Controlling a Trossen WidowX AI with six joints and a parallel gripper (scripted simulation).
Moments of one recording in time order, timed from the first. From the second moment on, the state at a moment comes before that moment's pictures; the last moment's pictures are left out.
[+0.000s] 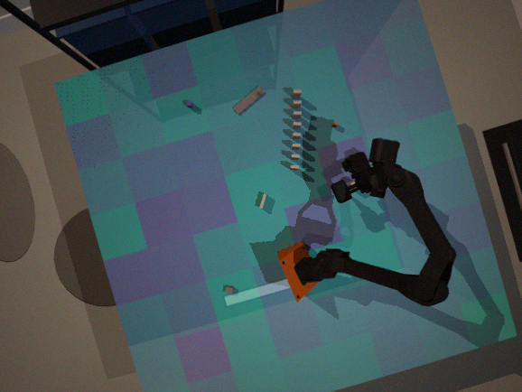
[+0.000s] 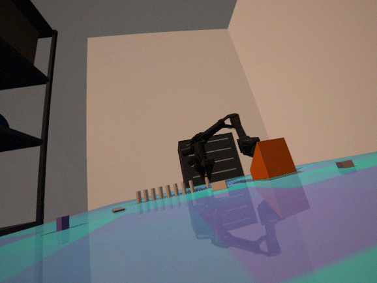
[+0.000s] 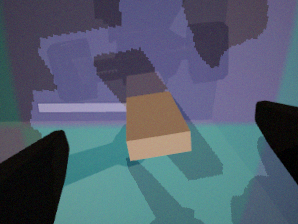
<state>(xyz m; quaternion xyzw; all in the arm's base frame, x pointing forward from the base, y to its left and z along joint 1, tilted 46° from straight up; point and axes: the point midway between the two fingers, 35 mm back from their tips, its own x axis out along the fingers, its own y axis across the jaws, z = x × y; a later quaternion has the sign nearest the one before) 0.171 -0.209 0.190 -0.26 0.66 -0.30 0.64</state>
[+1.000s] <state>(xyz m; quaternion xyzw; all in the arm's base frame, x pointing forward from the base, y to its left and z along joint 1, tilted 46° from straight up) 0.169 -0.207 0.182 -0.26 0.67 -0.29 0.64</state>
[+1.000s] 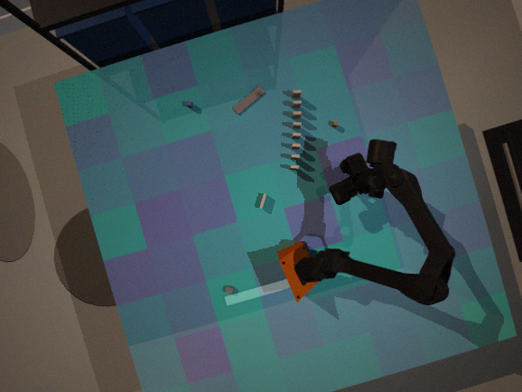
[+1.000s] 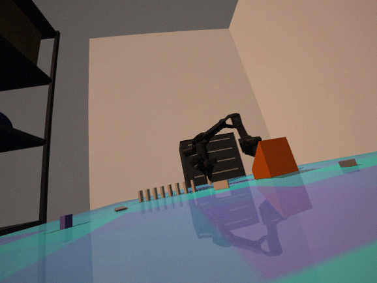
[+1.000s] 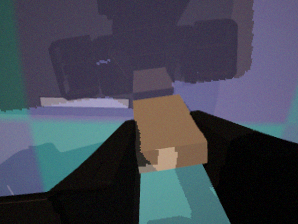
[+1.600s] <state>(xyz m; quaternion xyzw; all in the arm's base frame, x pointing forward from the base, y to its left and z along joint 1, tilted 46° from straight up) 0.174 -0.120 0.269 -0.30 0.64 -0.25 0.66</state>
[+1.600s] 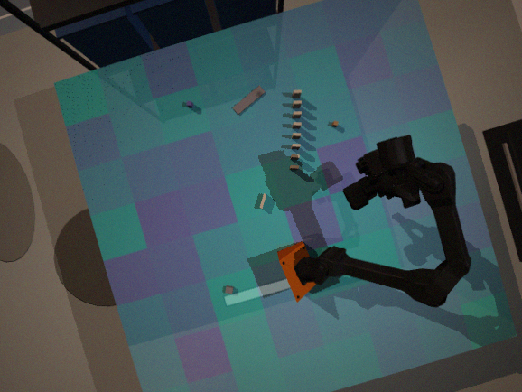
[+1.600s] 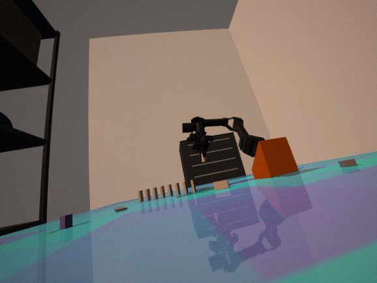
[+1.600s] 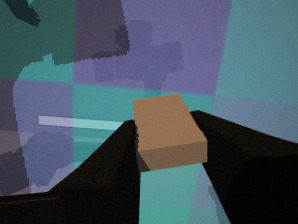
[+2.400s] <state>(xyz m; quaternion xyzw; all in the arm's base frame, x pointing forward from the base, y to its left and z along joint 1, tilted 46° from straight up) 0.272 -0.022 0.166 -0.11 0.59 -0.42 0.68</state>
